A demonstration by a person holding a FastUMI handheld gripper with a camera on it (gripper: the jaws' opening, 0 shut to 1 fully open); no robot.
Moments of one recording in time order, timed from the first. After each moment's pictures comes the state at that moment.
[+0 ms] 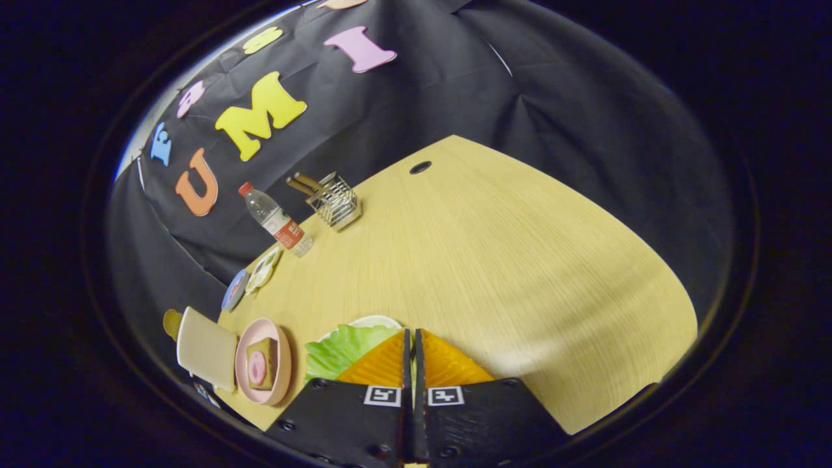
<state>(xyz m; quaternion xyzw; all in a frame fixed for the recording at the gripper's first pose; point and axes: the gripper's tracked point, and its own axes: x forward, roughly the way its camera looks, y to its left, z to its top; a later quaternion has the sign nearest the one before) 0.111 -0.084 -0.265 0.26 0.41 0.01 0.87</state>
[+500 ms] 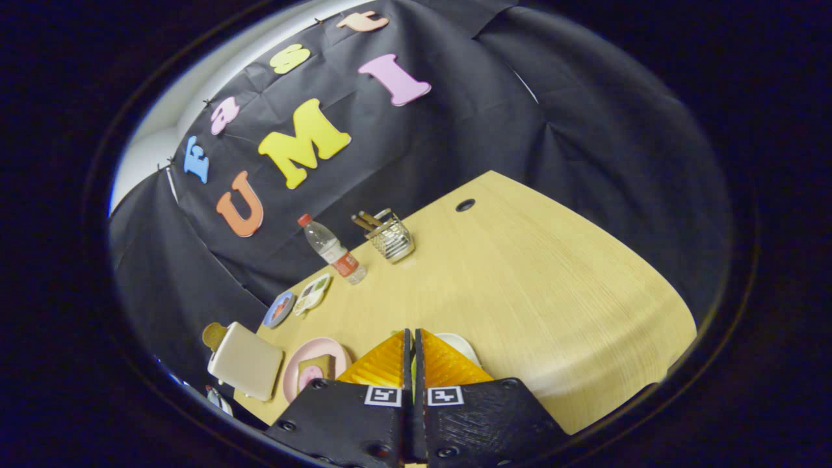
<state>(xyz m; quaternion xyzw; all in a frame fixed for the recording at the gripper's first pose) 0.106 -0.047 -0.177 0.29 0.32 0.07 0.90</state>
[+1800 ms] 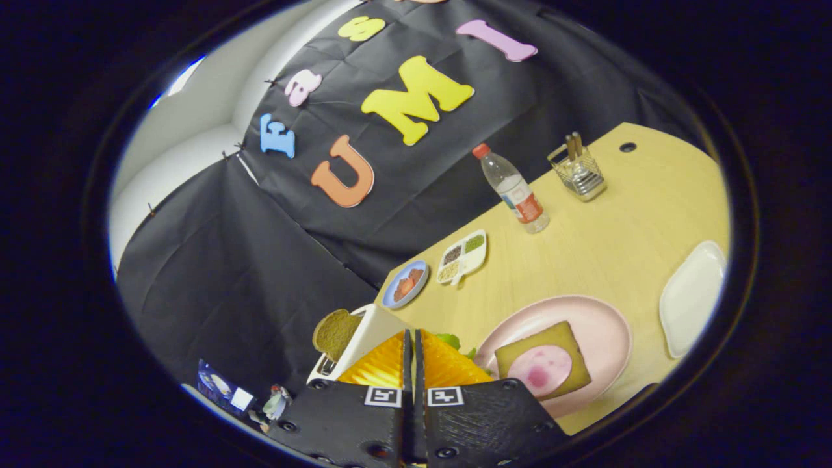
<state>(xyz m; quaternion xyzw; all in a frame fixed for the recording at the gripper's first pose) 0.106 0.267 -0.131 0.36 0.33 0.23 0.84</state>
